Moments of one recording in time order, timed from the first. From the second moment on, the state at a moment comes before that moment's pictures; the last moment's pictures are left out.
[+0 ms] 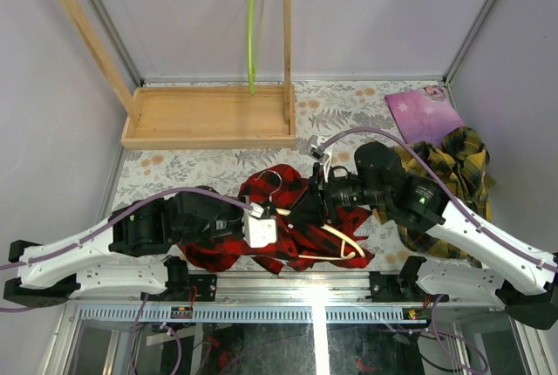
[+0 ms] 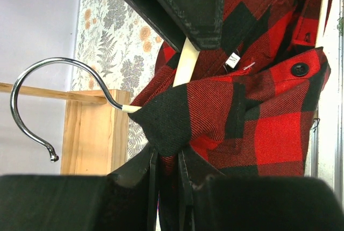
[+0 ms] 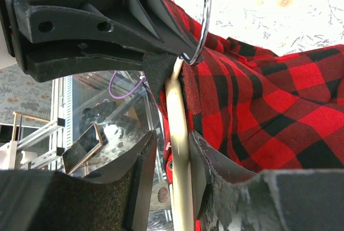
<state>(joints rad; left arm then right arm) -1.31 0.84 1.12 -0.78 -0.15 0.59 0.97 0.99 1.10 -0.45 -0.51 0.37</state>
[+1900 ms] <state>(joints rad) -1.31 0.68 1.06 -0.56 -0.20 0.45 0.97 0.77 0.91 -0.33 -0.24 0.39</state>
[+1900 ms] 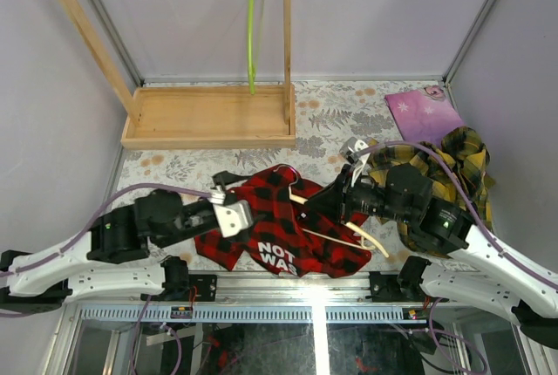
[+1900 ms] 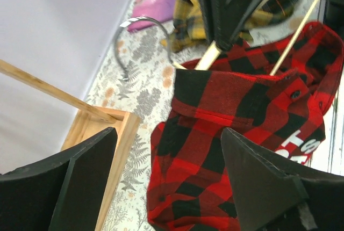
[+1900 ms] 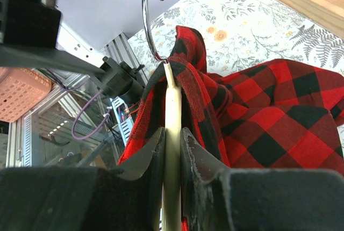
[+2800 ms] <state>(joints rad) -1.31 0.71 0.94 -0.58 -0.04 0.47 0.97 0.71 0.83 -0.21 -0.48 0.38</state>
